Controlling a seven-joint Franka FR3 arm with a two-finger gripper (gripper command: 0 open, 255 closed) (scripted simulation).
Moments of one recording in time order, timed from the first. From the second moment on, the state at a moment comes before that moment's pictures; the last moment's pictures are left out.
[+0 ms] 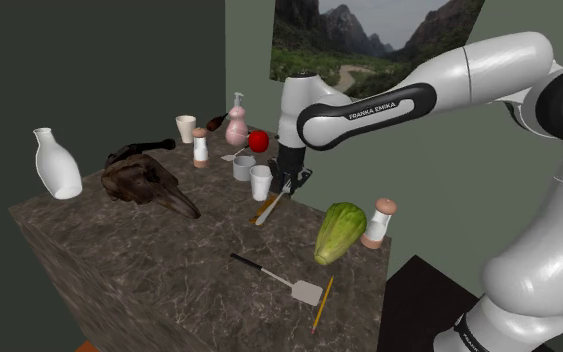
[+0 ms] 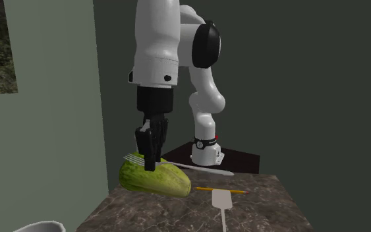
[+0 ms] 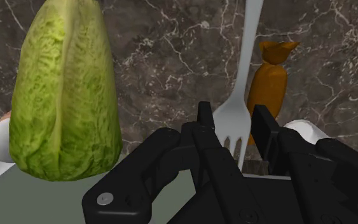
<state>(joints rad) -0.53 0.22 0.89 -1.93 -0.27 2.08 1.62</state>
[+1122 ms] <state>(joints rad) -0.46 0.37 0.81 -2.01 -0.43 2.25 1.73</state>
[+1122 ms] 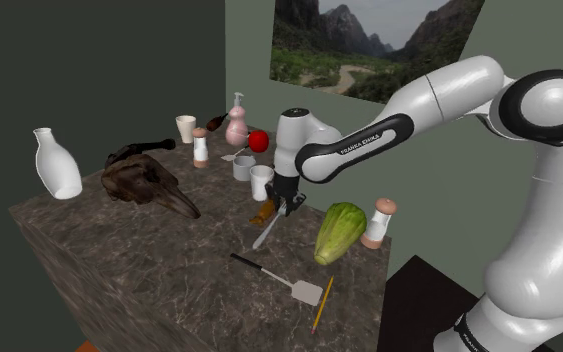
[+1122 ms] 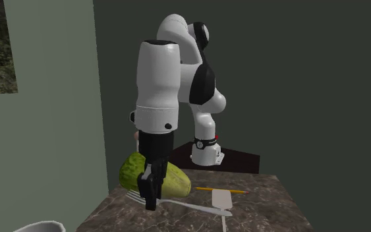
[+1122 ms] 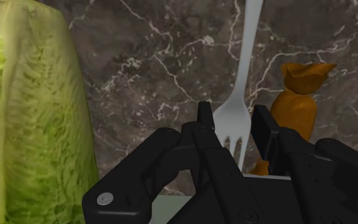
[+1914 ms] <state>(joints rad) -0.40 0.49 0.73 -2.03 -0.55 2.36 1.81</state>
